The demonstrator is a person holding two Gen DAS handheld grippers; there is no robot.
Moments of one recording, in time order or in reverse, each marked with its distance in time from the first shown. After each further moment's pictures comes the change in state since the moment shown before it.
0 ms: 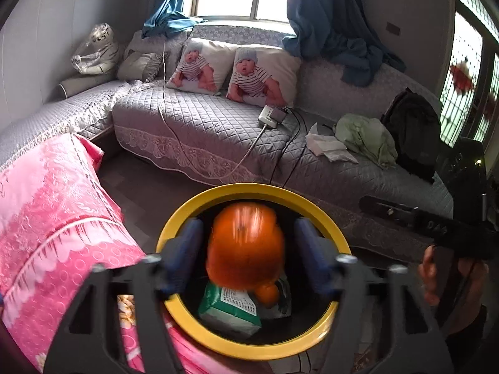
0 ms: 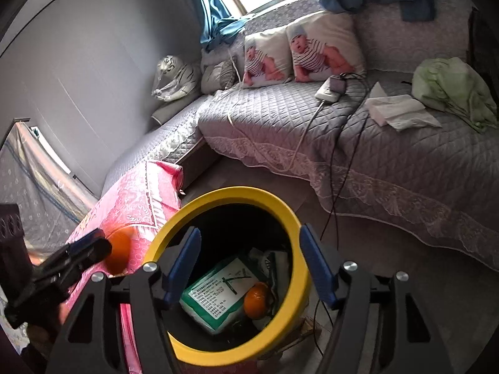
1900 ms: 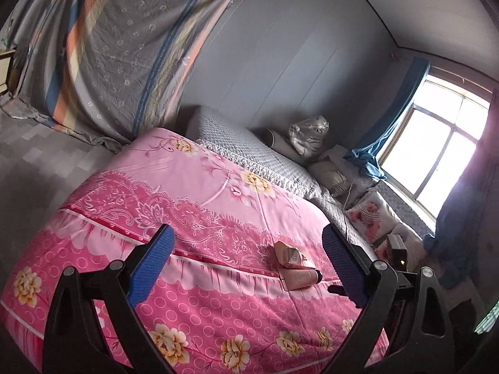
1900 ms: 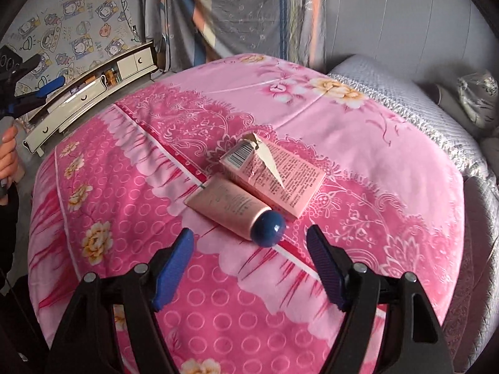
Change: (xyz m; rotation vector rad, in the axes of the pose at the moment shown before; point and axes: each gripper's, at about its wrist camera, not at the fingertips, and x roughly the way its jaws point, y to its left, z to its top) left arm -0.446 0.355 -0.227 -0.731 -0.530 0.506; right arm 0.189 0.499 -0.156 -1.225 0.463 0.602
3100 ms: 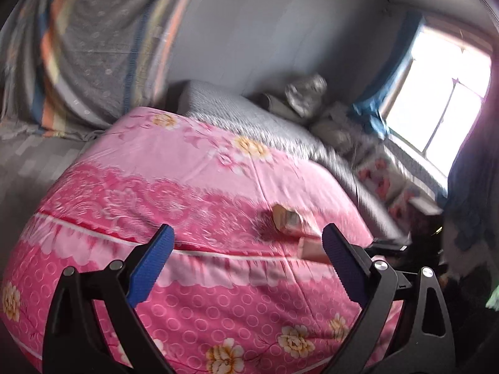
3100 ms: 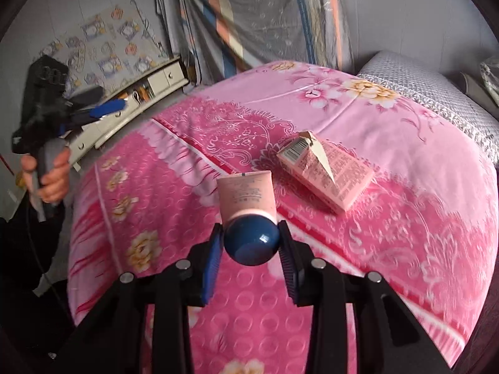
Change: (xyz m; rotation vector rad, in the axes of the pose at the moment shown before) left arm 0.072 -0.043 -0.019 0.159 0.189 0.034; right arm -0.017 0.009 -0.010 0.049 -0.052 0.198
